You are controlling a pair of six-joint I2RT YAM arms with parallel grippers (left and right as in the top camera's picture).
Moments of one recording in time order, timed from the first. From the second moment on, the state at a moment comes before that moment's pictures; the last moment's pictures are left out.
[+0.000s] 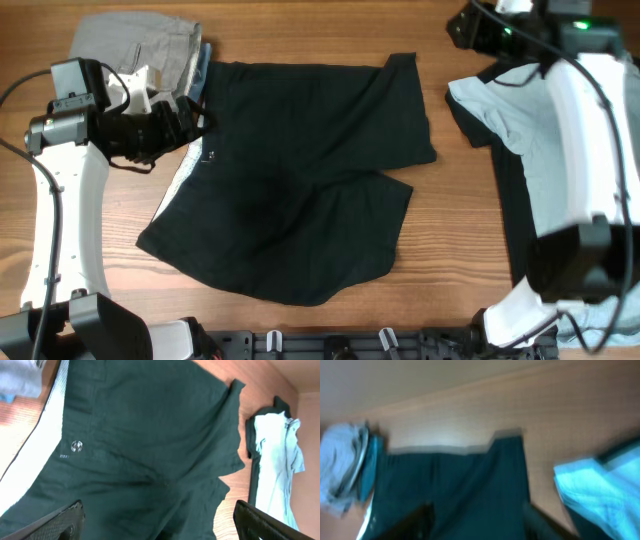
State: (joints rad) left arm 0.23 1.52 1.32 -0.98 0.62 -0.13; right arm -0.04 1.83 1.88 -0.99 -0.37 0.18
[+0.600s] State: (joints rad) left arm -0.01 1.52 1.32 -0.95 0.44 -0.08; right arm -0.04 1.89 1.18 -0.66 -0.41 0.23
